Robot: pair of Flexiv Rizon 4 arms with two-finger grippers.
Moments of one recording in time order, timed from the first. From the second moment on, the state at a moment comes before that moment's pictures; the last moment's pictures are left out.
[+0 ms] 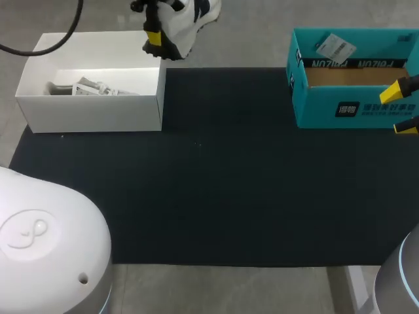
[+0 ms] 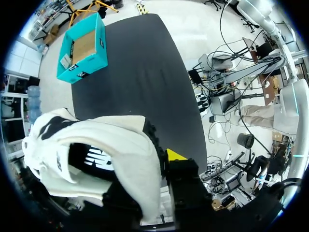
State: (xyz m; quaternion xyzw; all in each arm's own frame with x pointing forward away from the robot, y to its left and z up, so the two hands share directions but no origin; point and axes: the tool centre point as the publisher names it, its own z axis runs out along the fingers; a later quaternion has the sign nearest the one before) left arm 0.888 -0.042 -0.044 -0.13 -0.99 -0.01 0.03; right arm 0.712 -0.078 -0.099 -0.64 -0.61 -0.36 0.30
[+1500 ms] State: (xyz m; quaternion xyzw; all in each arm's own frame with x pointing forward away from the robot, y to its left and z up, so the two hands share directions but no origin) left arm 0.967 0.107 -0.058 -0.04 -1.00 0.04 0.01; right arm 0.712 -0.078 -0.099 -0.64 -0.61 -0.36 0.30
